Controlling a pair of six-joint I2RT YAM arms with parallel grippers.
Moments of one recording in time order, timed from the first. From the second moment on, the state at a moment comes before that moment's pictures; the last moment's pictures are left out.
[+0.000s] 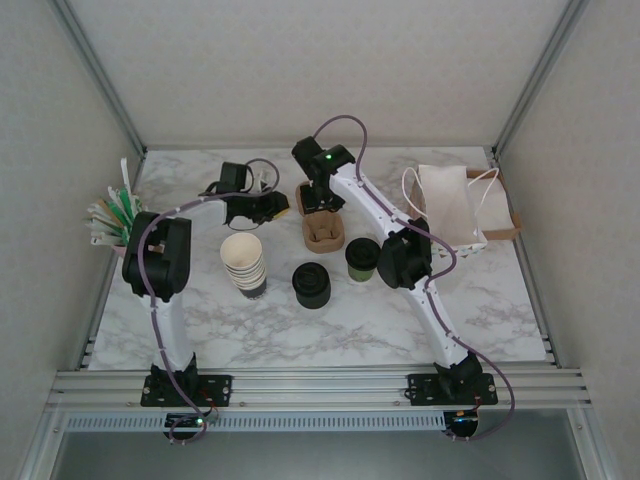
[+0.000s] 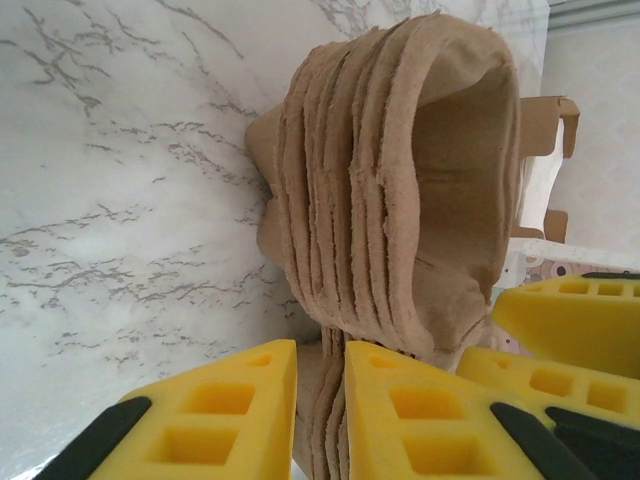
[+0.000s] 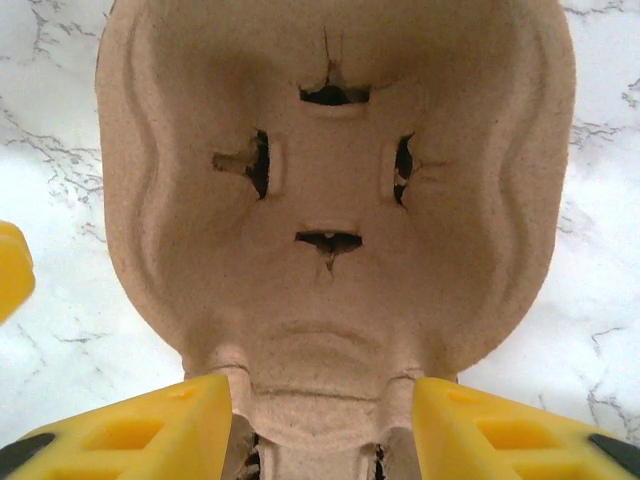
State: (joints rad) left arm -0.18 2.02 1.32 -0.13 0.71 -0.70; right arm 0.66 2.52 2.58 -1.33 0.10 0.37
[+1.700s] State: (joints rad) left arm -0.19 2.06 1.29 0.06 0.82 -0.80; right arm 0.63 2.51 2.59 -1.31 0.02 0.38
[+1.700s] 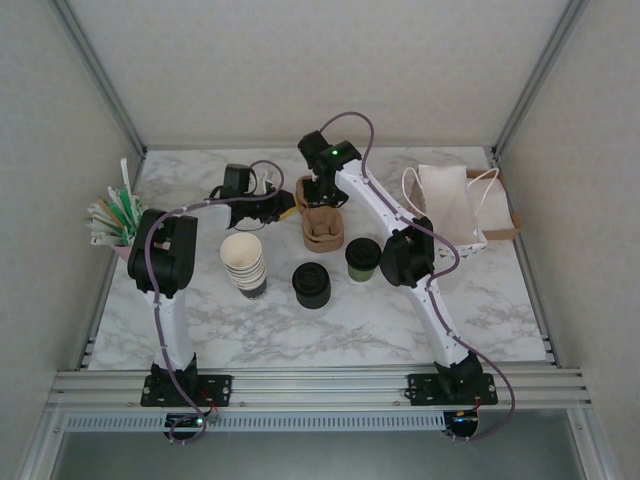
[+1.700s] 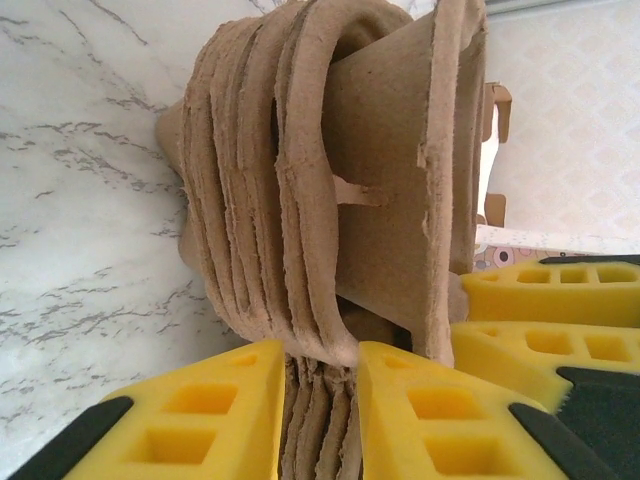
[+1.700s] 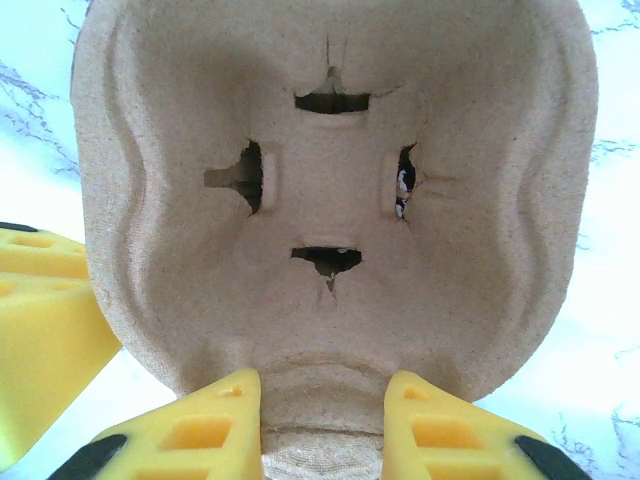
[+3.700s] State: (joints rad) left arm -0.63 1.69 1.66 -0.20 0.49 -0.79; right arm 0.53 1.26 2.04 -1.33 0.19 0.33
